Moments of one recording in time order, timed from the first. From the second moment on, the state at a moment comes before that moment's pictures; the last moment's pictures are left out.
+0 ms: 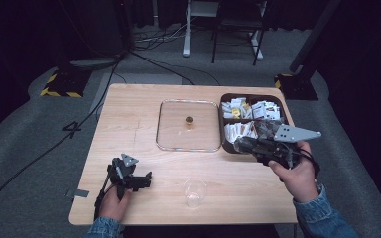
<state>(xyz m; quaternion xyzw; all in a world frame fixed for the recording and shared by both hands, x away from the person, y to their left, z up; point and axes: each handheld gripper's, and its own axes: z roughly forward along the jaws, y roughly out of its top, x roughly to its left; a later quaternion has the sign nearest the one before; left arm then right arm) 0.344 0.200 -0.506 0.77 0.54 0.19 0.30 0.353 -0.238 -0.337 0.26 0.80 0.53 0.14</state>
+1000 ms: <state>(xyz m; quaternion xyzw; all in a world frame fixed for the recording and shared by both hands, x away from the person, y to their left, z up) 0.345 0.200 -0.506 0.77 0.53 0.19 0.30 0.319 -0.167 -0.342 0.17 0.83 0.53 0.08</state>
